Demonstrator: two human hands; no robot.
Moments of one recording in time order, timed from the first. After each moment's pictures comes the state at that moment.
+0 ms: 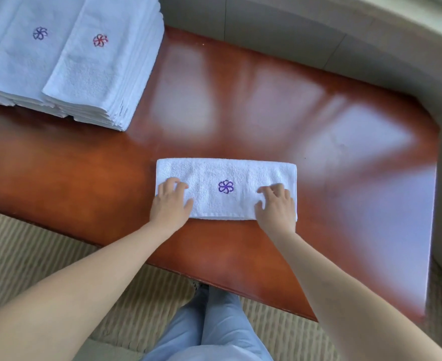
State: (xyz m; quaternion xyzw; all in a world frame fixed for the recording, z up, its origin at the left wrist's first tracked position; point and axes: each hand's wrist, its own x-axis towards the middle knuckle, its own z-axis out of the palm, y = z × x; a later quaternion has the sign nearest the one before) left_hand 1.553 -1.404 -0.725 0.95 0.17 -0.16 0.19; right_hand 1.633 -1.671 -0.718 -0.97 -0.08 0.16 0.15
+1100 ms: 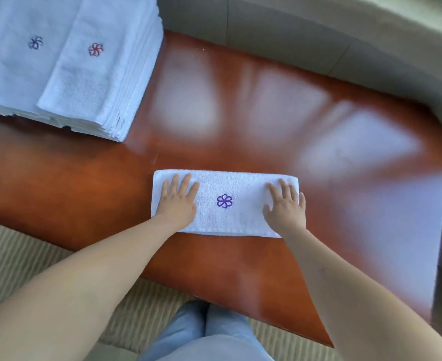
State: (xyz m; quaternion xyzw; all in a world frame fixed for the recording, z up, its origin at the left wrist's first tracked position) left_hand 1.609 -1.398 -0.752 0.96 0.05 -0.29 -0.02; right_hand 1.695 -1.689 -0.746 -0.96 -0.10 0.27 0.02
